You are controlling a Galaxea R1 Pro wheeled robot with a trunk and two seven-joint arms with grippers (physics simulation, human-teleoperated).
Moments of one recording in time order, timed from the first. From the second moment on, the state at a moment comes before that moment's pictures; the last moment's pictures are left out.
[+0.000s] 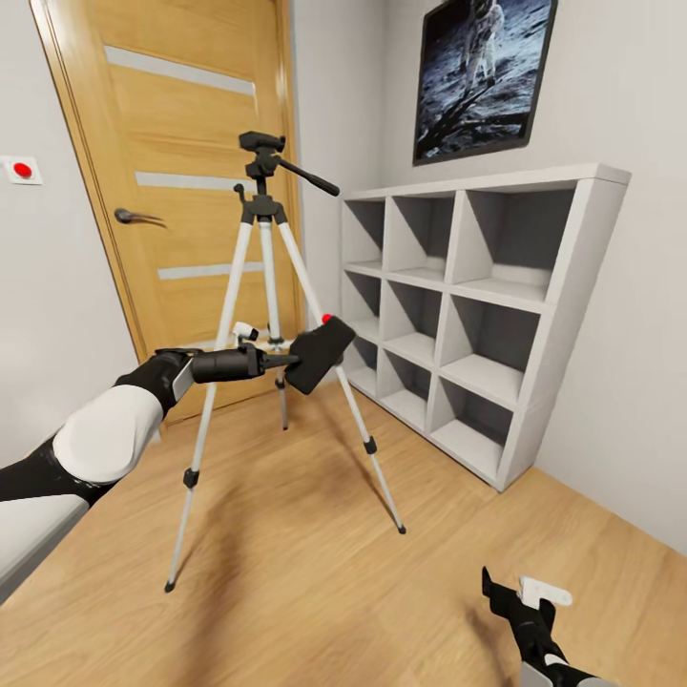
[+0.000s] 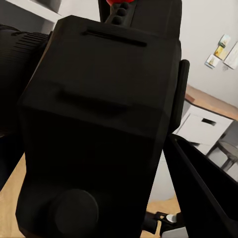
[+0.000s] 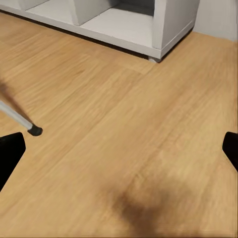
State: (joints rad) left arm -1.40 0.06 0.68 -0.17 -0.64 0.37 -1.57; right arm -0.61 -0.12 -0.33 0.07 0.01 -0.66 0.02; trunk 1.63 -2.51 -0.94
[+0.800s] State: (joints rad) left arm -1.40 0.06 0.64 -0.17 -0.64 0.37 -1.57; right arm -0.57 -0.12 -0.24 0.07 0.06 -0.66 0.00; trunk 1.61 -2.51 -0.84
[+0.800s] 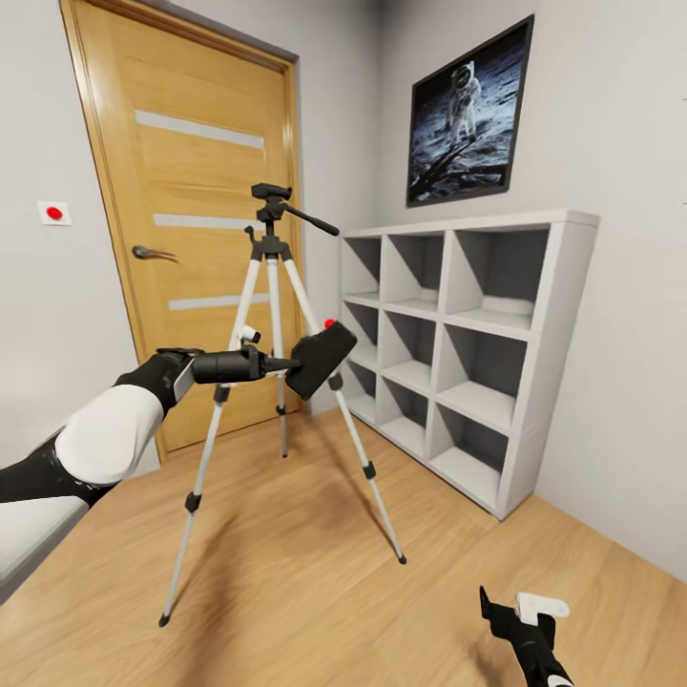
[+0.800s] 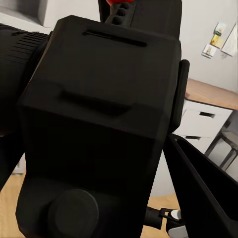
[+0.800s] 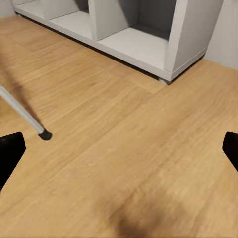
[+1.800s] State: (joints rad) left arm -1.40 0.07 0.64 -0.17 -0.64 0.37 -1.57; right arm -0.56 -0.12 -0.23 0.07 0.07 -0.66 0.00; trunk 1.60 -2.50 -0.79
